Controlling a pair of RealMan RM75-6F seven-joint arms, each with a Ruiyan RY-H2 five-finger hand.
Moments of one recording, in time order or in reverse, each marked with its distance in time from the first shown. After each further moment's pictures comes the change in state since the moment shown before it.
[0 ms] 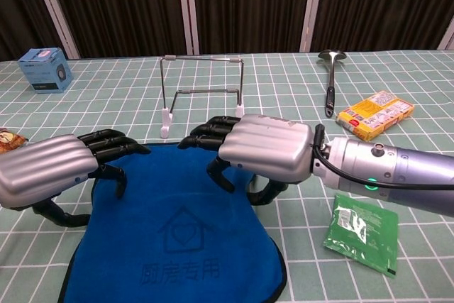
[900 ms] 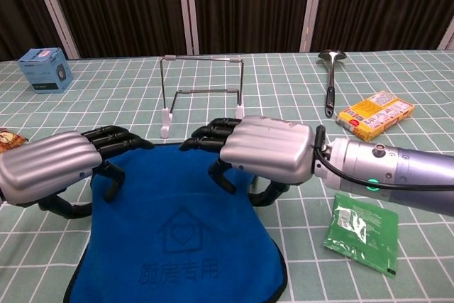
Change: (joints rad) left arm -0.007 -0.021 0.000 0.007 -0.024 0.021 -0.026; right arm 0.001 0.003 -0.006 0.001 -0.003 0.004 -0.001
